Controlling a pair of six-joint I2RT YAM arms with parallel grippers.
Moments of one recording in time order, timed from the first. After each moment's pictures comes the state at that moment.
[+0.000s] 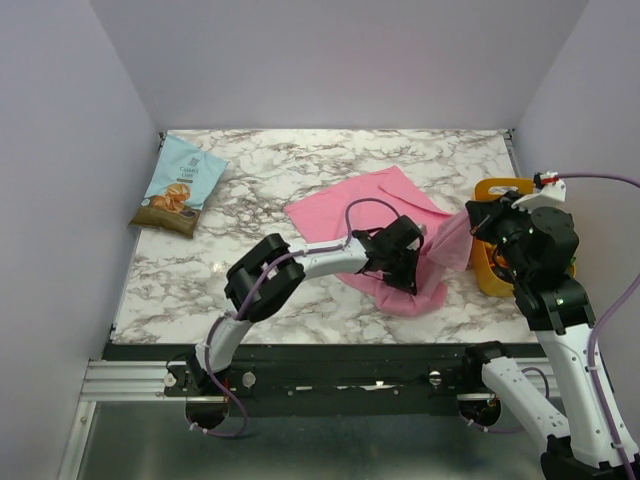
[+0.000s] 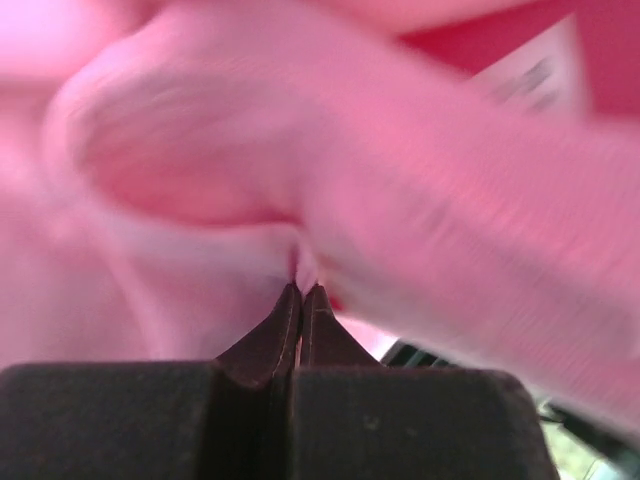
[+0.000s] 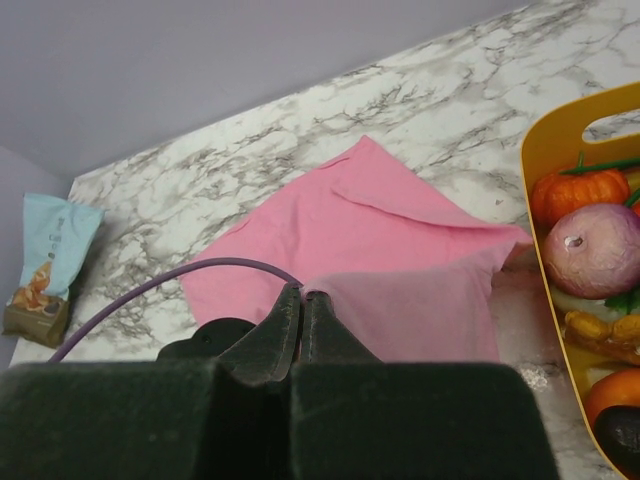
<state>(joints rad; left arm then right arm) -1.03 2.18 1.61 -0.28 0.33 -0.76 0.19 0.68 0.97 -0.46 0.11 0.44</state>
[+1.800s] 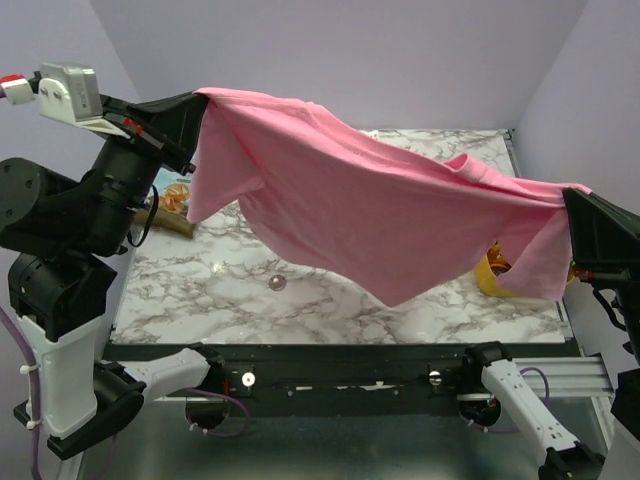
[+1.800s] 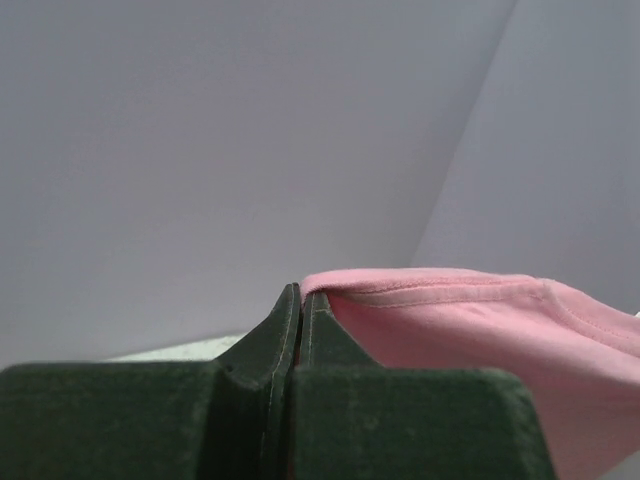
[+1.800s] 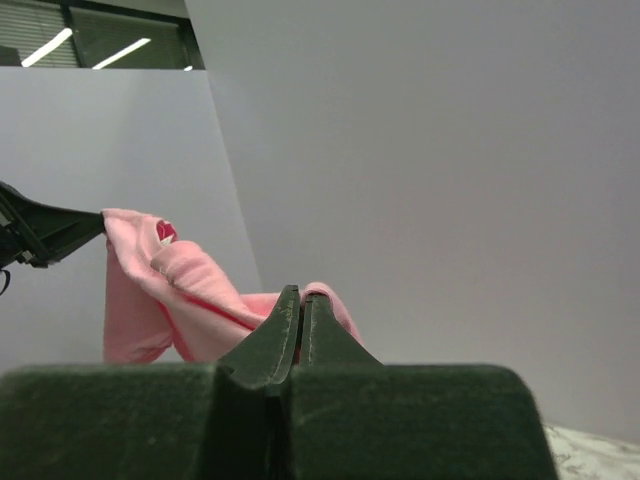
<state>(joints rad) -0.58 1.10 2.05 -0.61 -0.13 -0.21 0.19 0.59 1.56 -0.33 -0.23 0.38</state>
